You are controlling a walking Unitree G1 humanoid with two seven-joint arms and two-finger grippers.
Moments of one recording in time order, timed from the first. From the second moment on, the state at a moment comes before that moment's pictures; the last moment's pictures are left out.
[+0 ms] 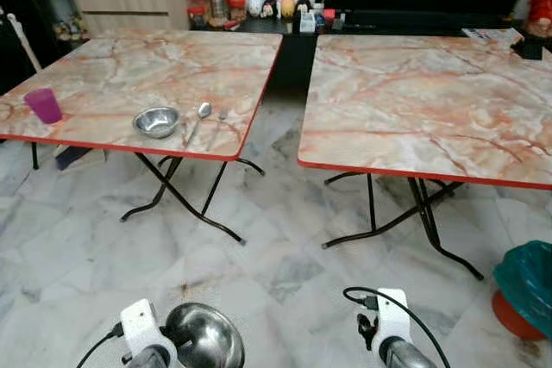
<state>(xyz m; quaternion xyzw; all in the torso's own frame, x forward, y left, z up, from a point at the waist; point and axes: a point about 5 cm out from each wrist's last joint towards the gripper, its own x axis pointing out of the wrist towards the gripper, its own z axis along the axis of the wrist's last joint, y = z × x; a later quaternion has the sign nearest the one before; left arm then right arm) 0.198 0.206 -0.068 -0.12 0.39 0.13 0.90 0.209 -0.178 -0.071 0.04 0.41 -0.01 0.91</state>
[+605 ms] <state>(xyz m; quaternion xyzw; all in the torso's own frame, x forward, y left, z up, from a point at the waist) 0.197 0.197 -0.075 -0.27 0.38 0.19 0.86 0.205 -0.178 -0.073 0.04 0.41 -0.02 0.91</state>
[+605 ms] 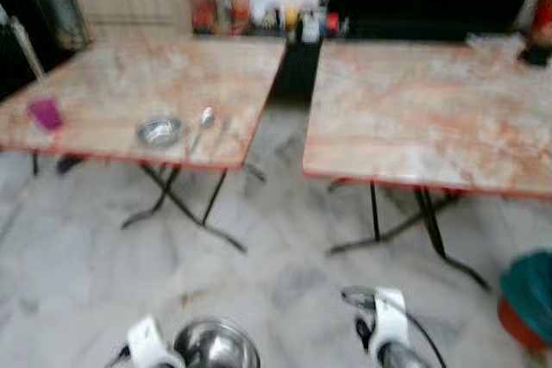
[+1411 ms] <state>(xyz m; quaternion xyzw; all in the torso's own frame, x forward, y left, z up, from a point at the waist) 0.204 0.208 -0.069 -0.29 0.35 0.22 0.86 0.211 -0.177 -0.070 0.04 0.41 -0.01 0.91</state>
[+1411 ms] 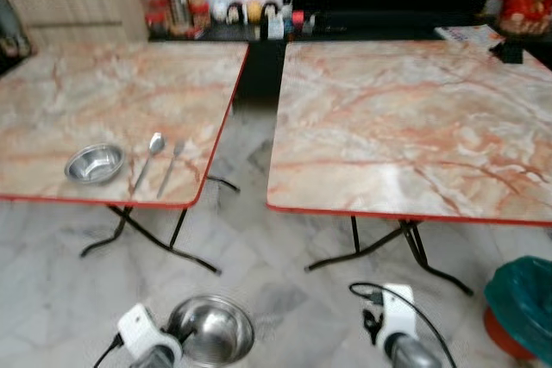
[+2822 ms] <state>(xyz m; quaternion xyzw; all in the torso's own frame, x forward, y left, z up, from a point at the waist) 0.193 0.210 -0.075 -0.30 0.35 0.25 0.85 0.194 -0.192 -0.077 0.04 0.43 -0.04 0.90</state>
